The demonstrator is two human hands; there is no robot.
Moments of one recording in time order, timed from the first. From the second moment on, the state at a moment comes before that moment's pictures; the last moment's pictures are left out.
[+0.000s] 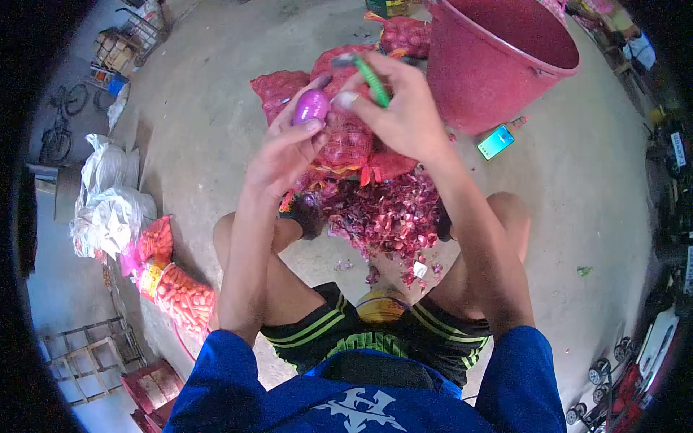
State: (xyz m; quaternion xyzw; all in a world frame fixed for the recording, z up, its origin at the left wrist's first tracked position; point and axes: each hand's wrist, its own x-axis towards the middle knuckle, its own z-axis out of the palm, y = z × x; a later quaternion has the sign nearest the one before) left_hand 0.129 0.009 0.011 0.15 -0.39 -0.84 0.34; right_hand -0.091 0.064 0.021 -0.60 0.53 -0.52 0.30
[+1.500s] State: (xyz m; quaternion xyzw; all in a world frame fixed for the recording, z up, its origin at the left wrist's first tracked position) left_hand 0.129 0.008 0.007 0.33 -0.68 -0.42 0.51; right_hand -0.069 0.102 0.037 -0.76 0.53 -0.34 0.17
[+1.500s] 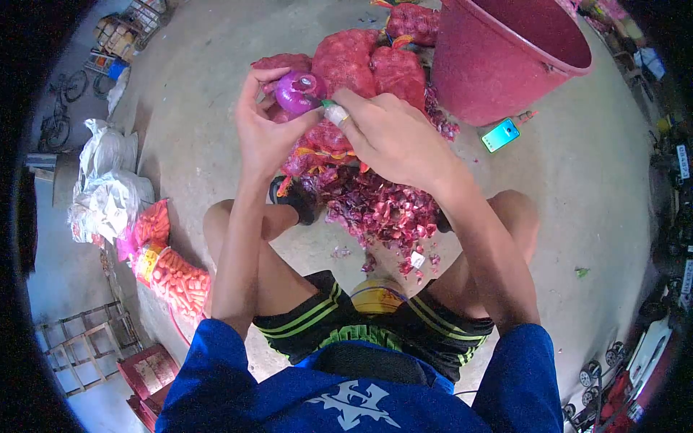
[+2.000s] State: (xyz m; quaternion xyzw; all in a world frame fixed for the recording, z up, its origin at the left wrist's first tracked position) left_hand 0.141 0.016 0.012 0.26 -0.61 -0.59 0.45; right_hand -0.090 0.106 0.033 -0.77 0.52 -0.32 0.15
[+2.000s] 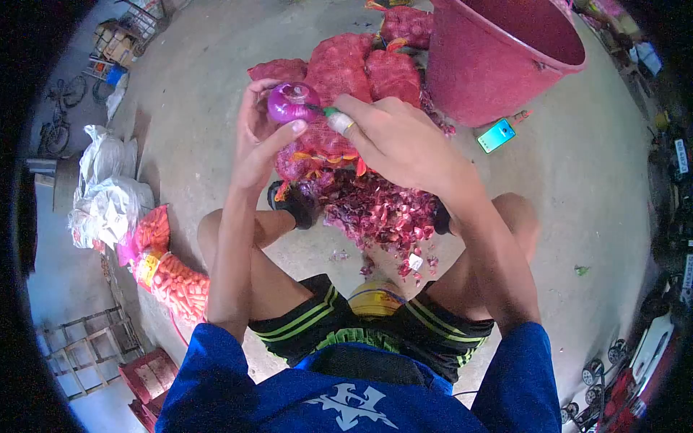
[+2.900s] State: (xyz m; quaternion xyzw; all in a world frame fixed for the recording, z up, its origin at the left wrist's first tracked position) left_hand 0.127 0.018 0.007 0.30 -0.32 -0.79 0.42; right_hand -0.081 0.102 0.037 -0.79 0.50 -0.32 0.16
